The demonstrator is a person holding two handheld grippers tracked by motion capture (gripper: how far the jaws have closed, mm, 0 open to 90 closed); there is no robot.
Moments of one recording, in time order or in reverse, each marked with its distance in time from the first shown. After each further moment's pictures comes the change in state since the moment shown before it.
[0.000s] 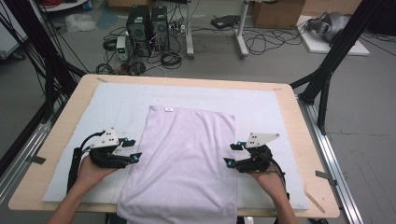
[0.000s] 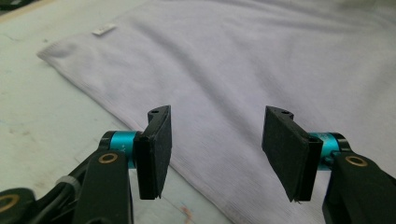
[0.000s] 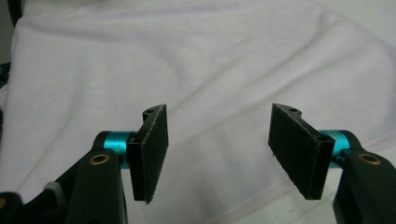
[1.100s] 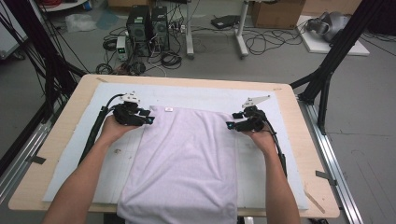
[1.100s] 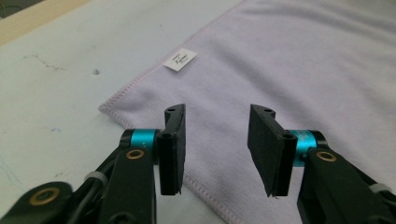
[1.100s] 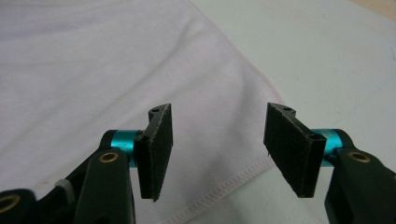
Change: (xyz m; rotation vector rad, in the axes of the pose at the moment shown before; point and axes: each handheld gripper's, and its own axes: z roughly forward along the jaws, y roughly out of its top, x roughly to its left) left arm 0.104 0.047 0.096 0.141 0.009 -0.053; right arm -0.124 0.029 0.048 0.096 -0.091 0.095
